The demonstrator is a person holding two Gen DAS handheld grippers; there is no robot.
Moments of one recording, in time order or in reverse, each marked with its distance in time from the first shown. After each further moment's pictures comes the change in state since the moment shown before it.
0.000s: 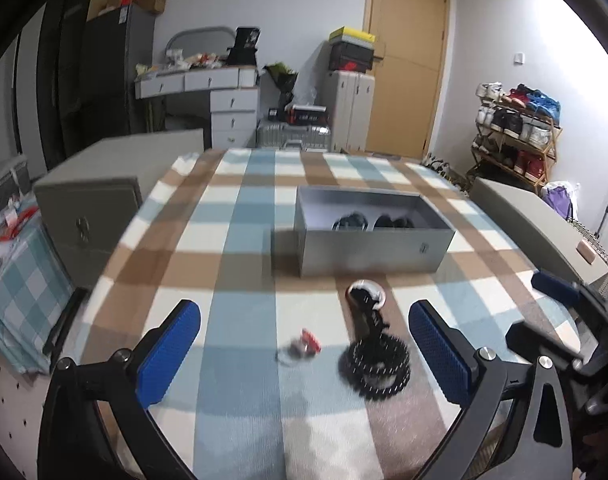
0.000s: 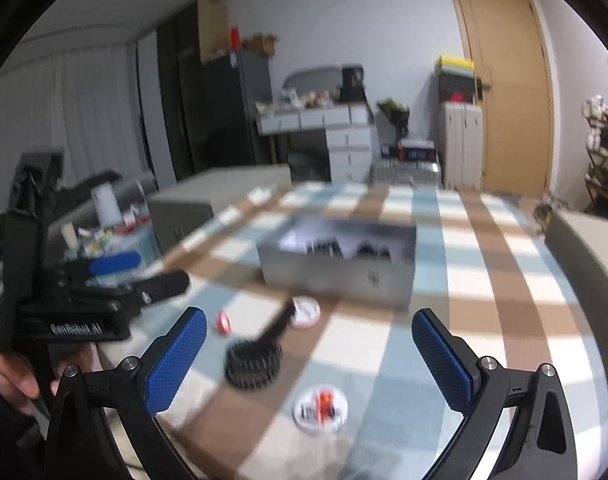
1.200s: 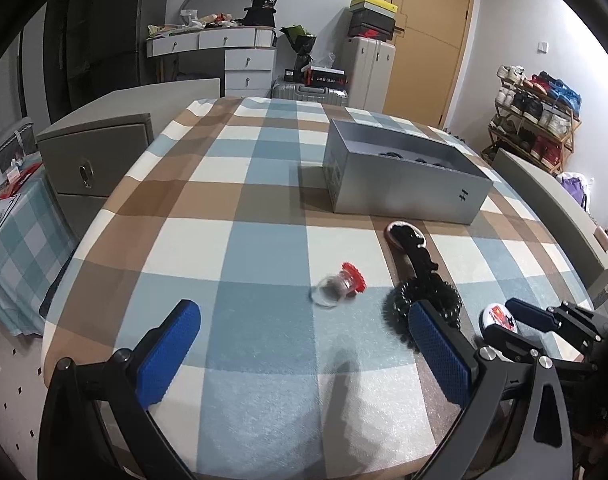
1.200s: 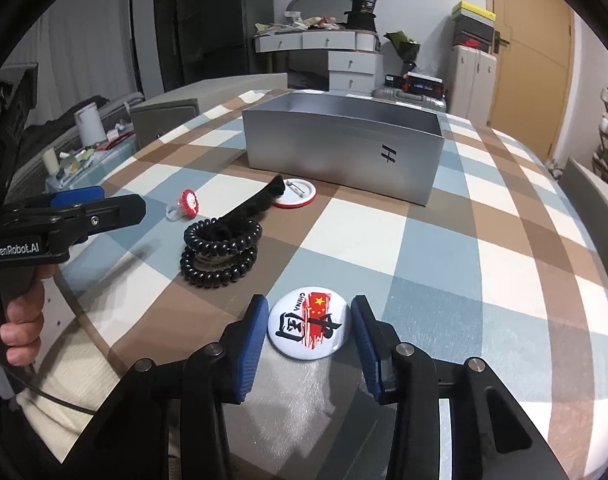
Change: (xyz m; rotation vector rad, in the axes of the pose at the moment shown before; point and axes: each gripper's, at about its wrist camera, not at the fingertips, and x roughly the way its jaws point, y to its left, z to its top) left arm 0.012 0.018 -0.029 -0.049 0.110 0.025; right arm 0.042 0.001 -0.043 -0.072 0.209 -0.039
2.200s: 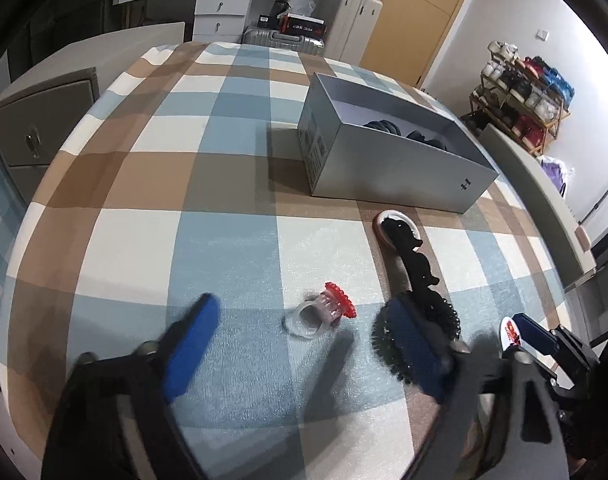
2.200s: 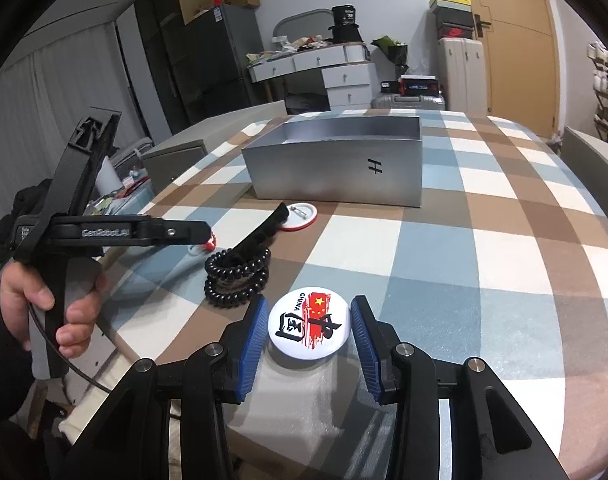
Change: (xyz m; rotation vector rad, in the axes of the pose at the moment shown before) left arm 0.044 0.003 0.026 -0.015 0.221 -0.147; right arm -0.017 -0.013 -0.003 0.126 -0.072 0.100
